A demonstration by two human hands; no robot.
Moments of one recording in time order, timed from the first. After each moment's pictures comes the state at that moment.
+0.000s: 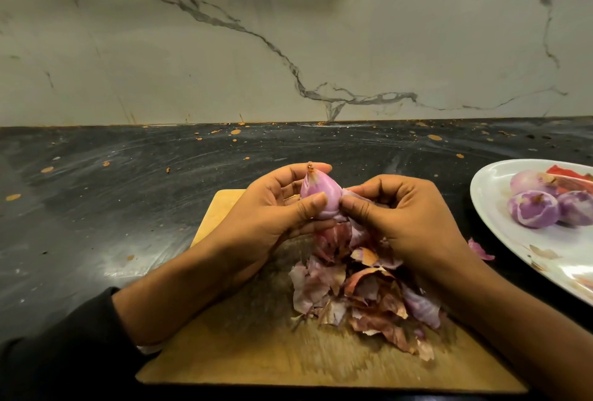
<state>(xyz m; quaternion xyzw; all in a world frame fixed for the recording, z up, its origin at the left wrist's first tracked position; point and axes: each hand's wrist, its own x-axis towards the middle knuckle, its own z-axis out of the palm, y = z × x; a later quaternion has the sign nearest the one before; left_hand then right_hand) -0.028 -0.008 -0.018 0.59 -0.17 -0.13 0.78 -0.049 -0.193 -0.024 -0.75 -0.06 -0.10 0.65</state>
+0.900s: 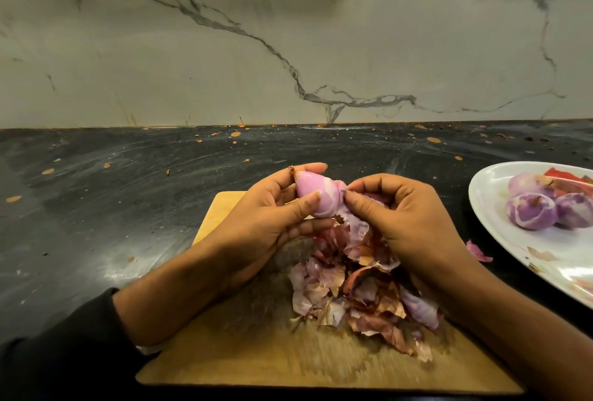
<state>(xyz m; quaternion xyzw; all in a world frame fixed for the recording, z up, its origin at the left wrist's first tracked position) -0.026 -0.007 -0.019 0.59 -0.15 -0.14 0.78 -0.044 -0.195 -0.028 -0.76 -0.07 -0.12 0.64</state>
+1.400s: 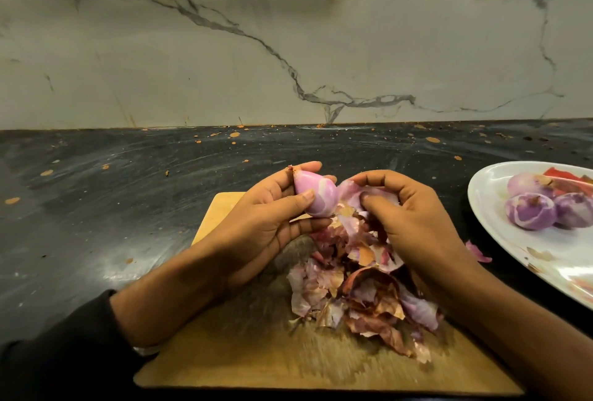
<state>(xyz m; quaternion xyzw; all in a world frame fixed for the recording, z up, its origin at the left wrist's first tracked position) -0.024 -0.005 -0.020 0.57 -0.16 -0.15 0.79 -0.044 -0.198 -0.028 -0.76 -0.03 -0.11 0.64</state>
